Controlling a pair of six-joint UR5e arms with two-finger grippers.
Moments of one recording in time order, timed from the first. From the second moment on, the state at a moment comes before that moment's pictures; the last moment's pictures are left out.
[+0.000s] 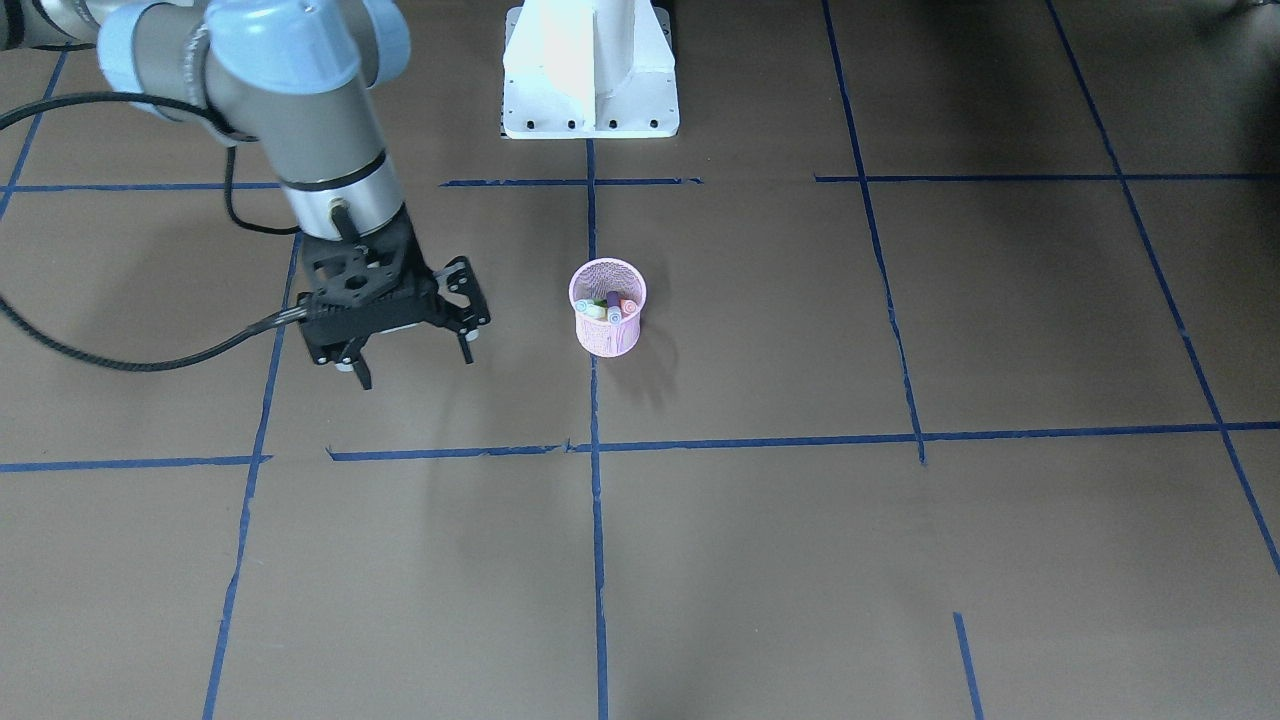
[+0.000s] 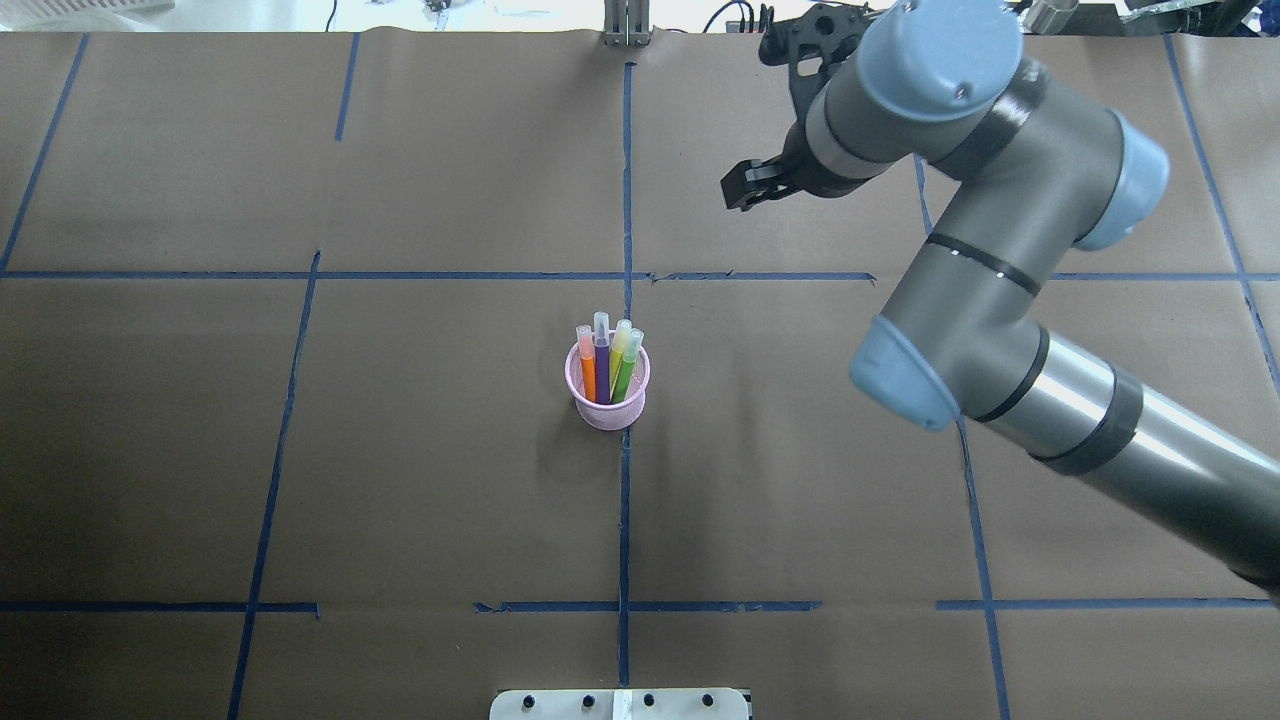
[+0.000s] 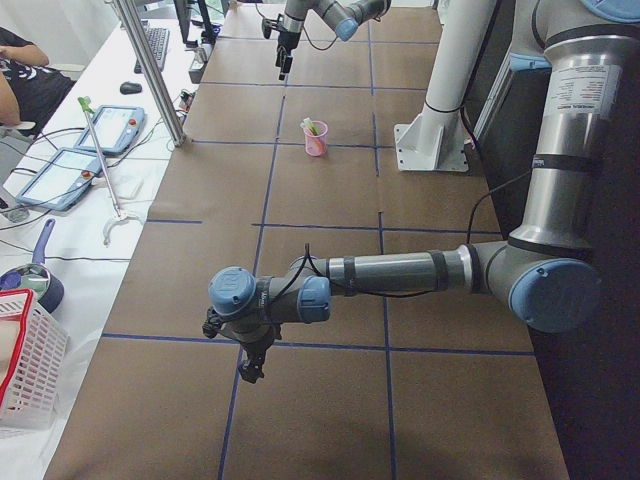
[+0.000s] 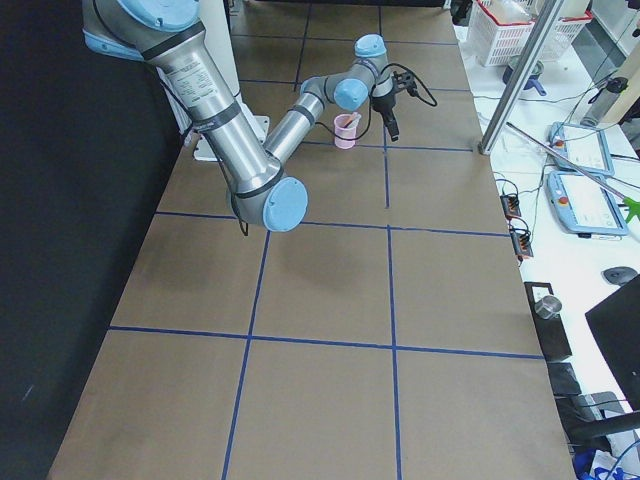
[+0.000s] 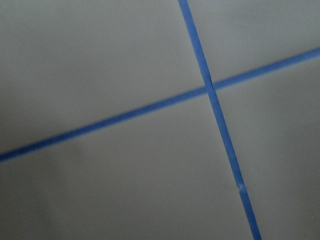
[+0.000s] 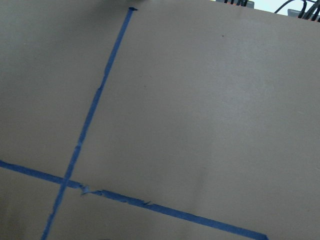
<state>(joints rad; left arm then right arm) -1.54 -1.61 -1.43 -1.61 -2.31 0.33 0.82 -0.94 1.74 -1.53 1.89 0.79</state>
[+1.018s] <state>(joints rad) -1.54 -1.48 -1.57 -1.61 -2.31 0.27 1.25 -1.17 1.46 -1.53 2.30 0.20</state>
